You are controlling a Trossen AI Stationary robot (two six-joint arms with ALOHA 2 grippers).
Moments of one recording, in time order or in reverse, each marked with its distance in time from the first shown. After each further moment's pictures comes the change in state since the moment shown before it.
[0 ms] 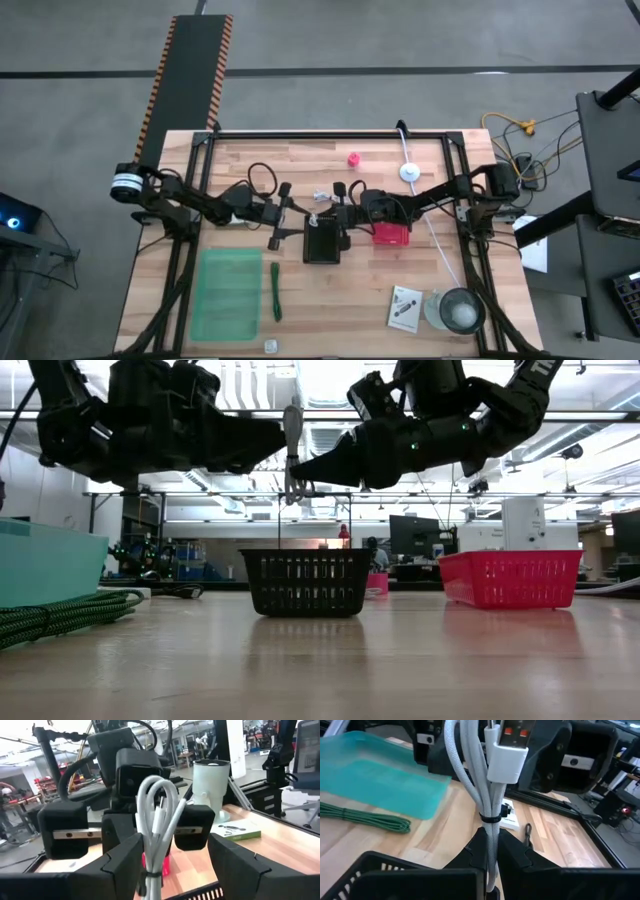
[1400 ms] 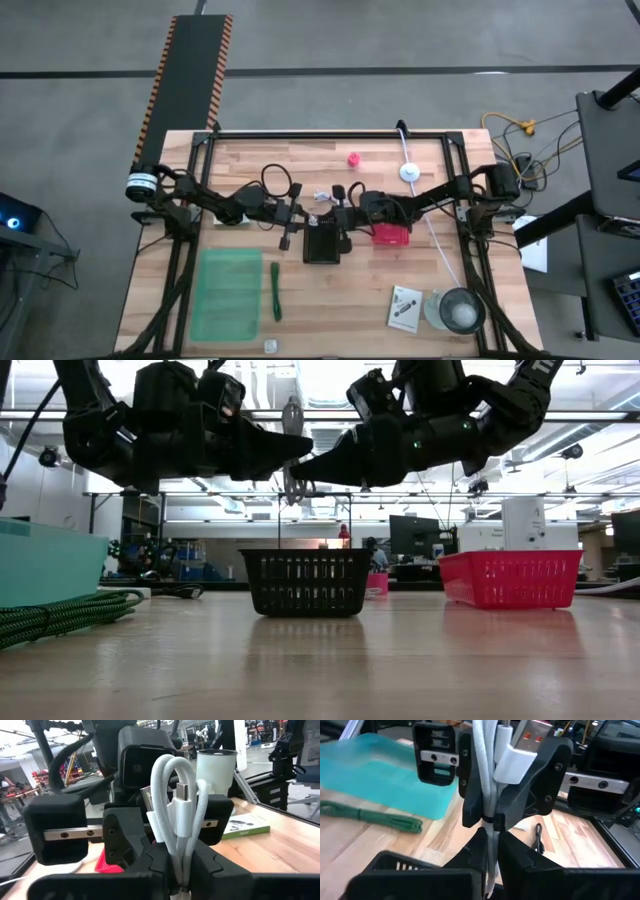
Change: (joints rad) left arm 0.000 0.112 0.097 -0.017 -0.009 0.006; right arm 0.012 0.000 0.002 -0.033 -0.033 0.004
